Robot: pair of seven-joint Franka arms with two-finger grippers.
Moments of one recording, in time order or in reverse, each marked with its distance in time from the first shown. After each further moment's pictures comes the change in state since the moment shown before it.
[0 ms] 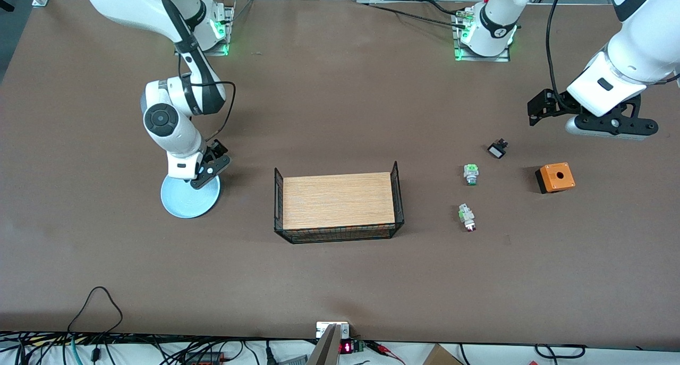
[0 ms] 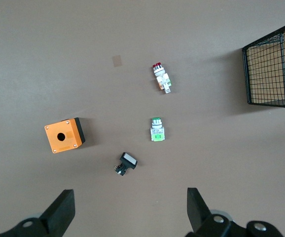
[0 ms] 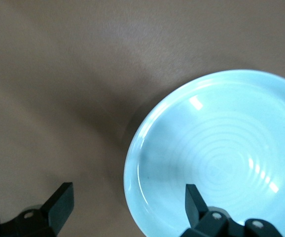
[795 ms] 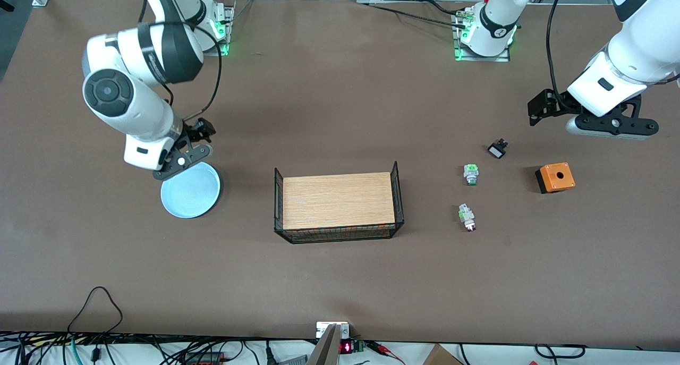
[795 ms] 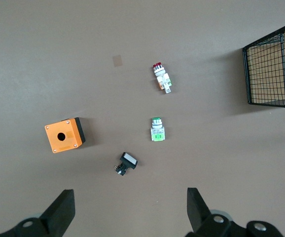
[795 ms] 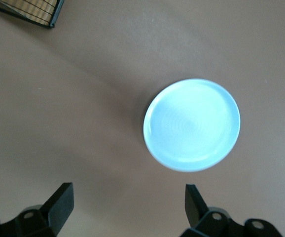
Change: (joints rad) left arm 0.000 0.000 0.001 -0.001 0.000 0.000 0.000; right arm 0.026 -0.167 0.003 0.362 0.027 -0.621 0.153
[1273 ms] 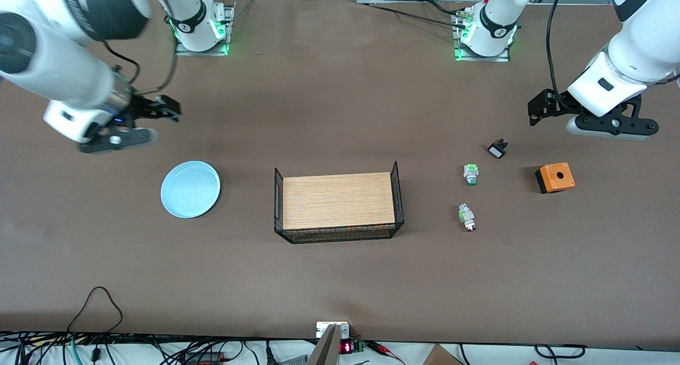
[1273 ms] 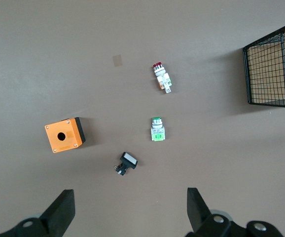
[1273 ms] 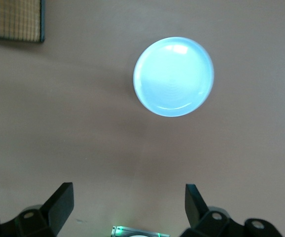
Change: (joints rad) left arm 0.000 0.000 0.001 -0.001 0.000 0.000 0.000; right arm -0.023 -0.069 0.013 0.203 0.017 -0.365 0.302
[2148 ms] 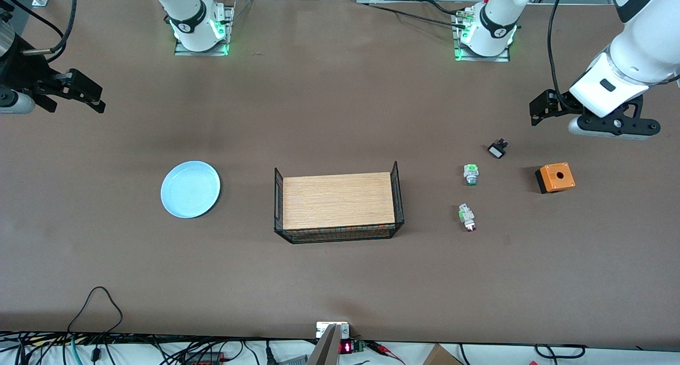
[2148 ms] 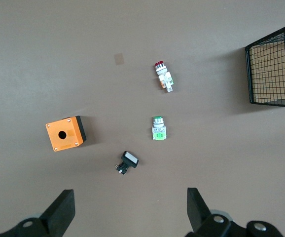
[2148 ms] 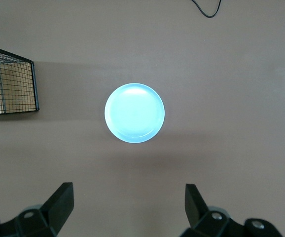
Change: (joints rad) left arm 0.000 -0.003 0.004 -0.006 0.000 0.000 0.000; right arm -0.191 -0.168 -0.007 0.082 -0.002 0.014 0.097
